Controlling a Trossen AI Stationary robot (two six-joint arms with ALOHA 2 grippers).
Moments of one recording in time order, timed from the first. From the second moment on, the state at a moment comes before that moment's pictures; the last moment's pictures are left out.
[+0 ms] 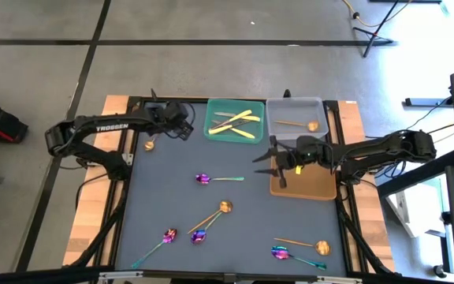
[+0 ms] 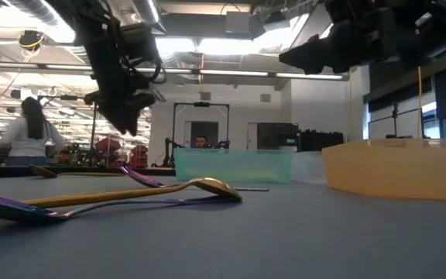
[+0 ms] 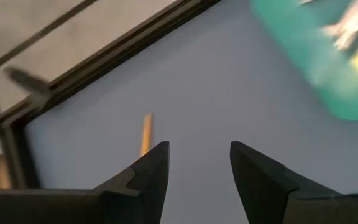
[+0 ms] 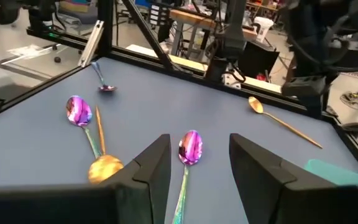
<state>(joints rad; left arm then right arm) 0.53 1.32 0.82 -0.59 -0.45 -0.39 -0.05 1.19 0.46 0.54 -0.25 -0.27</state>
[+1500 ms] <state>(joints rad) 0.89 1.62 0.83 -0.74 -0.09 -0.26 -0.05 1.19 0.46 0.47 -0.22 -0.30</state>
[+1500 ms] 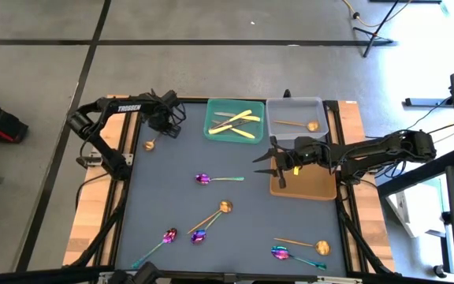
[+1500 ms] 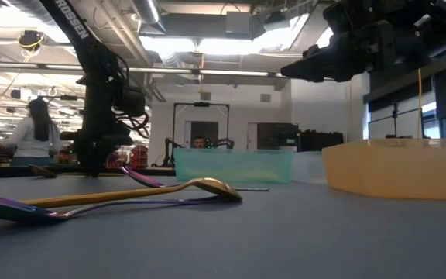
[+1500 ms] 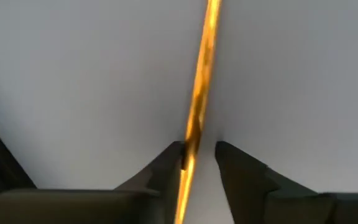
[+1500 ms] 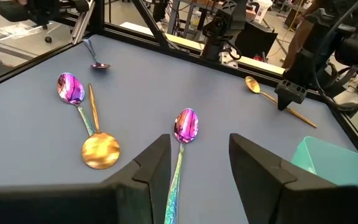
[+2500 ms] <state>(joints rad) 0.60 1.27 0.82 -0.56 -0.17 -0.25 -0.05 1.24 0.46 0.48 0.05 -0.14</state>
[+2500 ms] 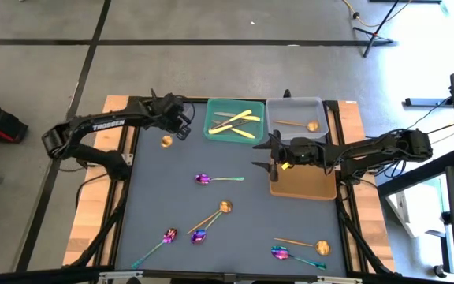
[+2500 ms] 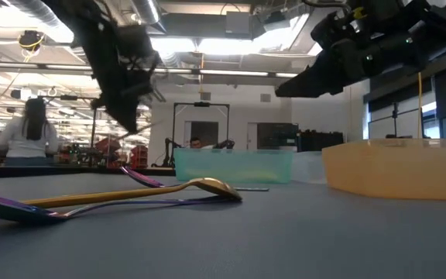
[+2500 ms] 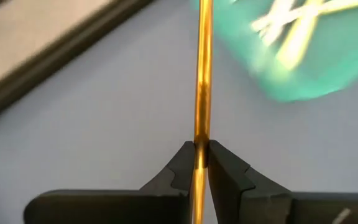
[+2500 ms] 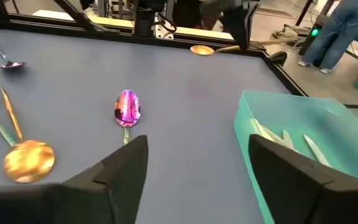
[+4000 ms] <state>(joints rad) 0.02 1.34 0.82 0.18 -0.11 -0.09 -0.05 1.24 0.46 0.55 0.01 -0.16</state>
